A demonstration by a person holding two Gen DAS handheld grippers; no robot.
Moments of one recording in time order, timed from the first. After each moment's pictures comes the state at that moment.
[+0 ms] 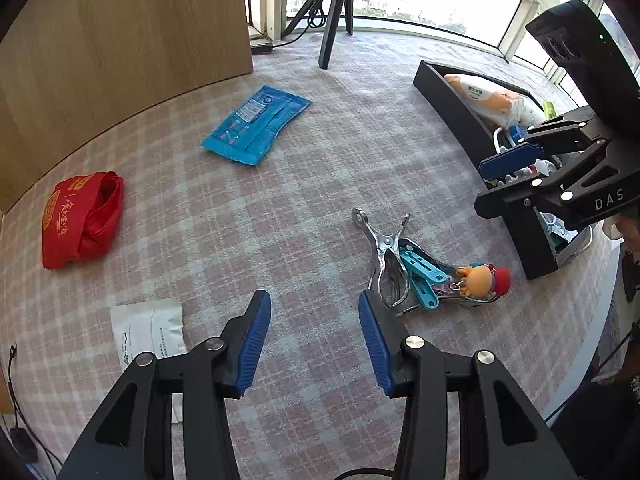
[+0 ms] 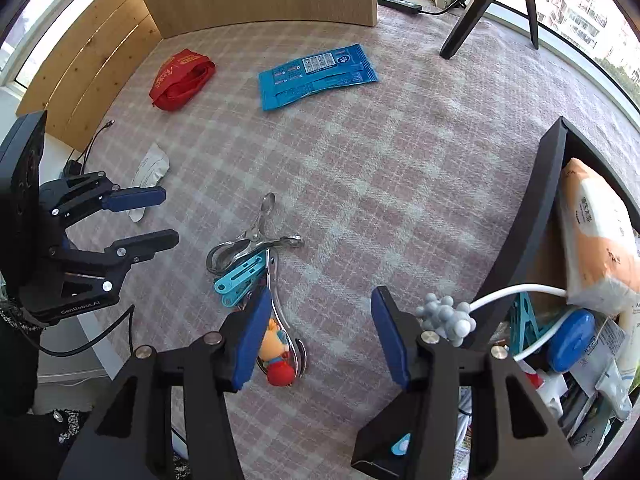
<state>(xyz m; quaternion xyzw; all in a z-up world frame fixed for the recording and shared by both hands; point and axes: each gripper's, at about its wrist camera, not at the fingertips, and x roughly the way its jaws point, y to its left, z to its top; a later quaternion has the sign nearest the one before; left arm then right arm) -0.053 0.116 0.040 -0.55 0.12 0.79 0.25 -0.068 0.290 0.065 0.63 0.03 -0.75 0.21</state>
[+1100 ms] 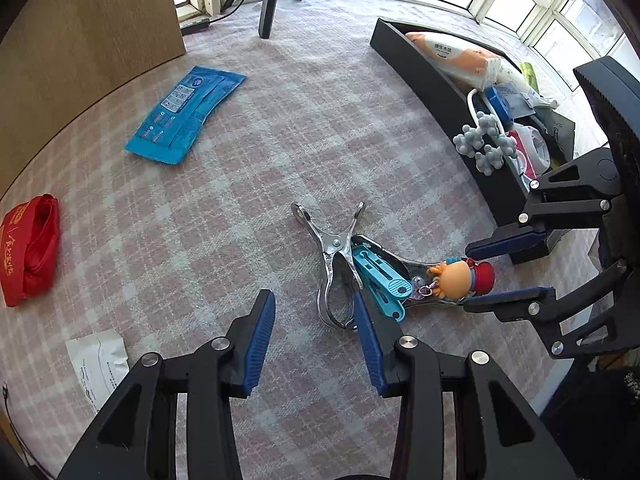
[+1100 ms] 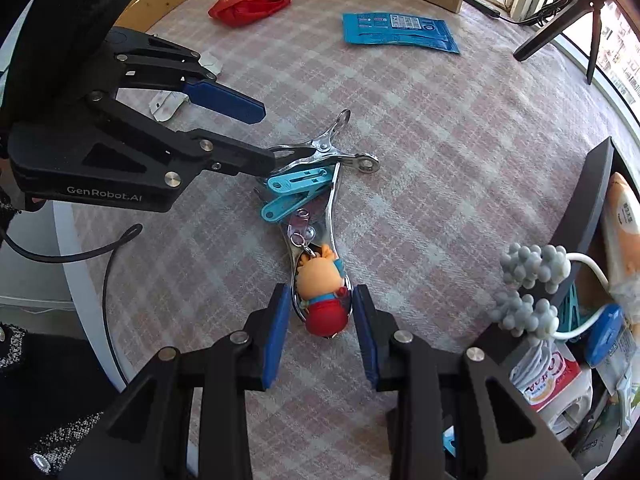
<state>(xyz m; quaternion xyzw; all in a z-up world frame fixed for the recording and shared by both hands) -0.061 0.146 0.011 -0.57 0.14 0.74 0.31 -0.014 0.247 0.029 0.62 0.14 -0.72 0.28</state>
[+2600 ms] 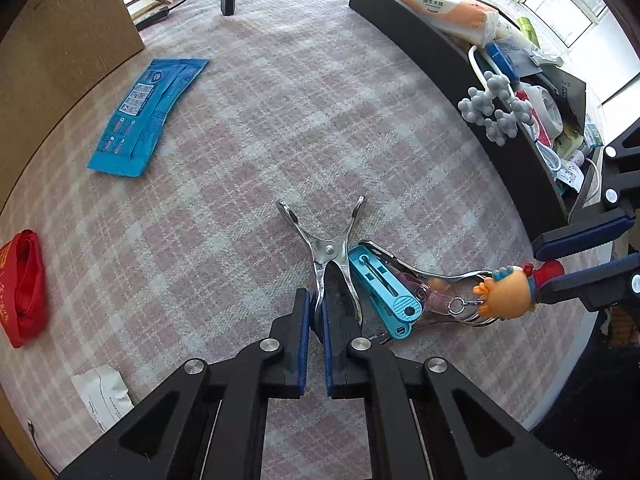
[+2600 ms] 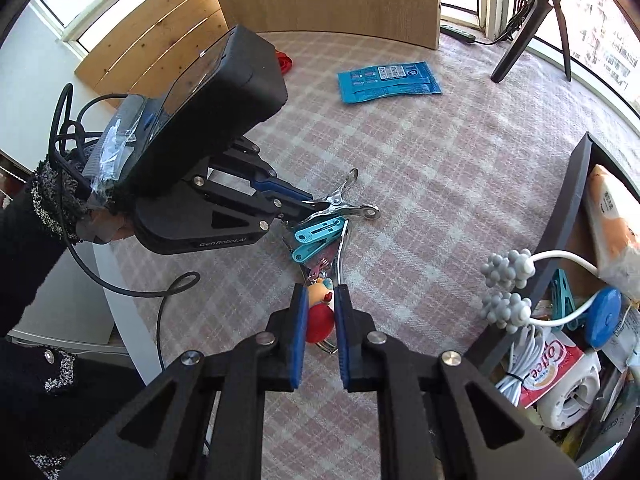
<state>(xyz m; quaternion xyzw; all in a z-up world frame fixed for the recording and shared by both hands) -0.072 0.178 0.002 -0.60 0.20 0.70 0.32 -0.019 0.255 0.075 0.57 0.03 -0.77 0.29</state>
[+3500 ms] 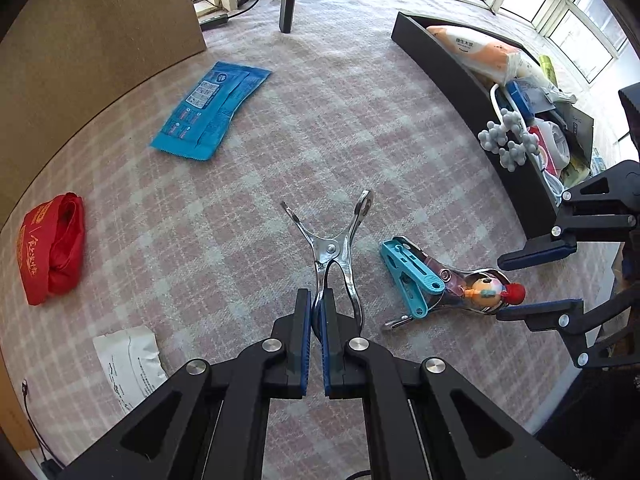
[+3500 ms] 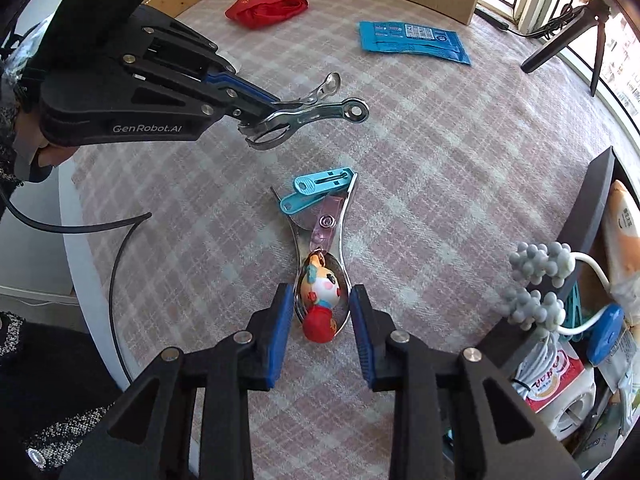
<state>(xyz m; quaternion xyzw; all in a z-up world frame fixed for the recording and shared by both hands) -0.059 0.148 0.014 -0.58 0.16 0.75 0.26 -0.001 0.232 0.035 0.59 0.15 -0.73 0.29</state>
